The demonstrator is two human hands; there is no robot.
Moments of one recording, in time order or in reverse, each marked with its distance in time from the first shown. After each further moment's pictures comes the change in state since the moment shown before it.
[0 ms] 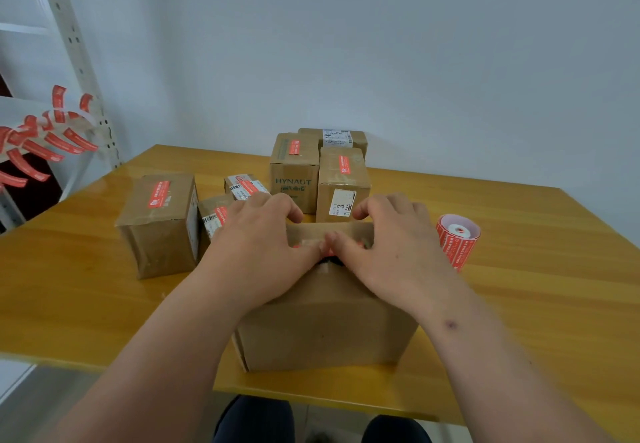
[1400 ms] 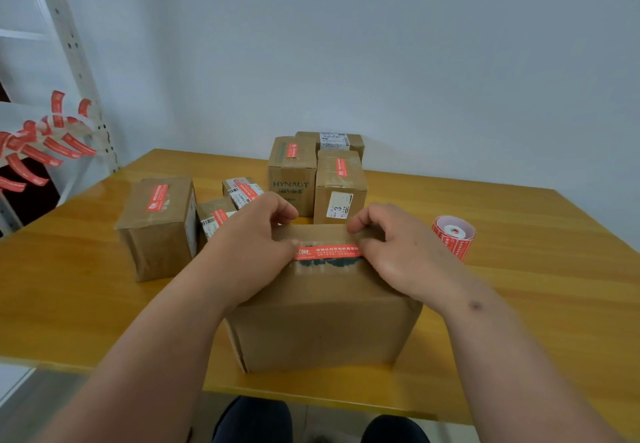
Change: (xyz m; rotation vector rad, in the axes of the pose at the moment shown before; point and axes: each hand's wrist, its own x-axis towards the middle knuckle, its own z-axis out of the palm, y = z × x) left_hand -0.001 -0.008 -0.004 -0.278 -0.024 -0.007; right_hand 0.003 0.012 -0.011 0.230 -0.164 -0.025
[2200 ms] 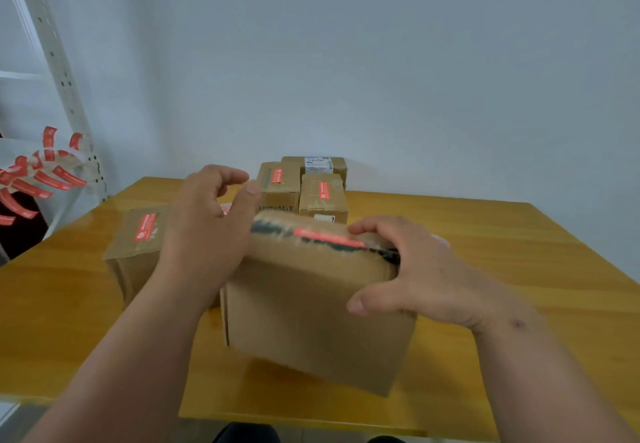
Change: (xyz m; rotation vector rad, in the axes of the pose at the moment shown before) left_hand 0.003 0.028 -0.022 -0.263 0.499 0.044; right_hand -0.029 0.010 -0.048 0.052 -0.116 -0.049
